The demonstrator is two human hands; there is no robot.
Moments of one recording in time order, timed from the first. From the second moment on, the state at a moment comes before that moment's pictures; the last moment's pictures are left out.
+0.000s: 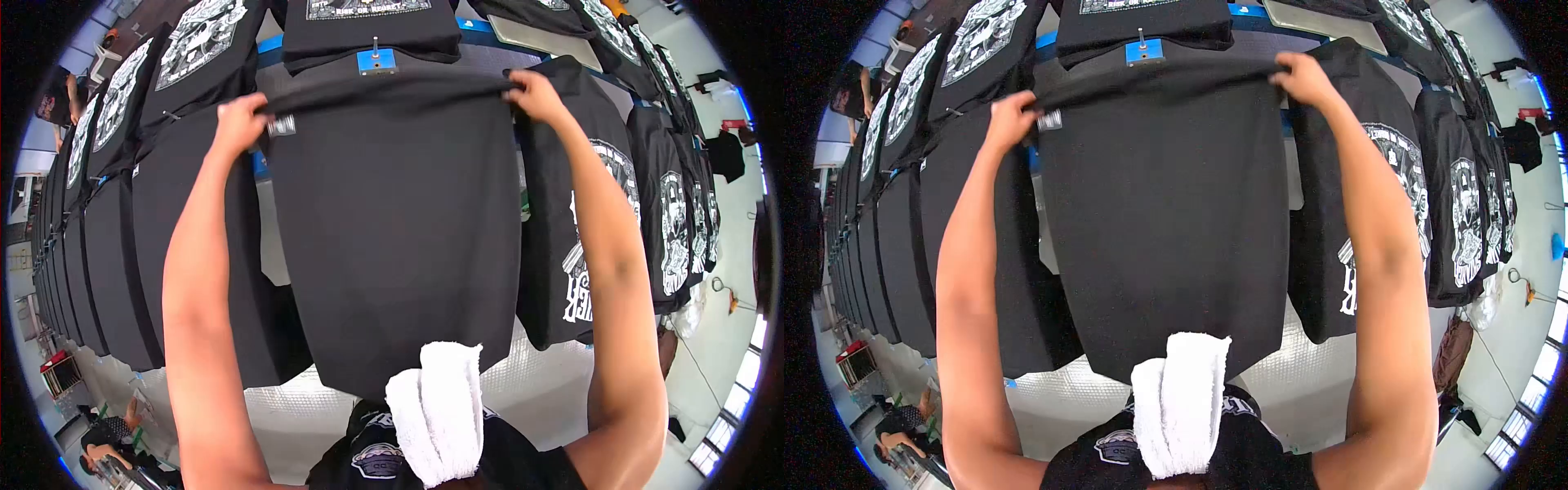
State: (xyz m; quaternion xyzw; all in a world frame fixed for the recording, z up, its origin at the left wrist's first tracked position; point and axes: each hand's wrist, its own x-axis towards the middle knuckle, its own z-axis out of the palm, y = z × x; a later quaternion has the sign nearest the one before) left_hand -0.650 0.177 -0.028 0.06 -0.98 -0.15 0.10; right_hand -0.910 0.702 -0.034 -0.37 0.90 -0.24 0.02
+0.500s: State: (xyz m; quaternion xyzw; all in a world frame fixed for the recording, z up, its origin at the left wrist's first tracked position) left_hand -0.740 0.157 -0.071 0.15 -0.97 -0.02 0.21; right_hand -0.973 0.631 -0.053 -0.19 0.97 -0.03 -0.14
